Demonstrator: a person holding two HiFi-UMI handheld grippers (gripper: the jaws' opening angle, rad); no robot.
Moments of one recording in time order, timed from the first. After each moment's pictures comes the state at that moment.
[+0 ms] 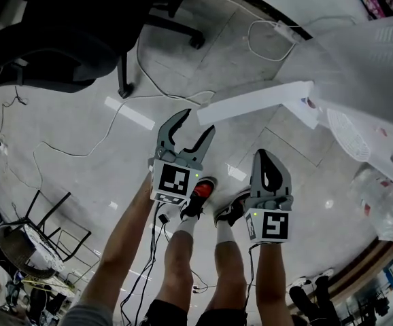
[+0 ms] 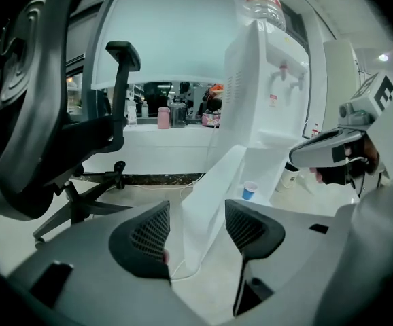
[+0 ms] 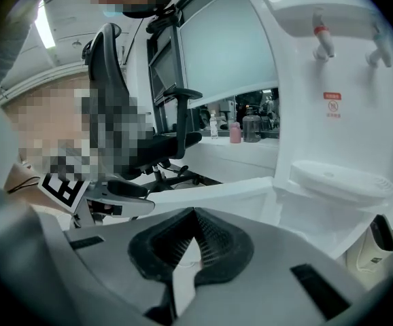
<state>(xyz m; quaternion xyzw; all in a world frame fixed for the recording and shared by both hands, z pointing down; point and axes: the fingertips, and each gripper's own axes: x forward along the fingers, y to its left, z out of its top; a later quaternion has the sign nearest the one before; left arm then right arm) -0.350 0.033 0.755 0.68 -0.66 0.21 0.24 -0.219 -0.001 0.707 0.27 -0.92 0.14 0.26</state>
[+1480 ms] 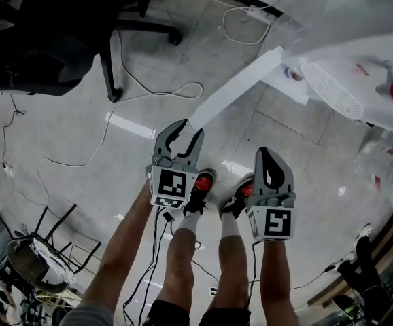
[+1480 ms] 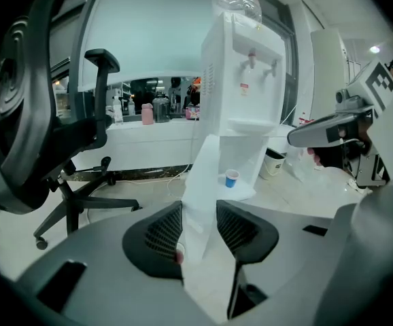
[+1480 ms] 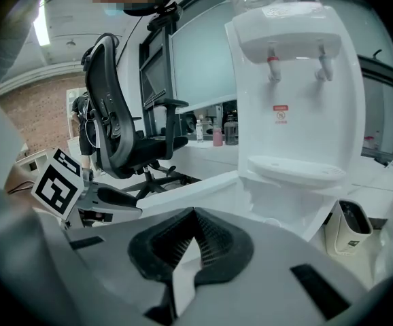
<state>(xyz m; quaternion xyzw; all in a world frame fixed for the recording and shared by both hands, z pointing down) -0.282 0.071 0.761 0.70 -0.63 0.25 0.24 -0.137 0.025 0.697 0.33 -0.90 0.14 0.25</state>
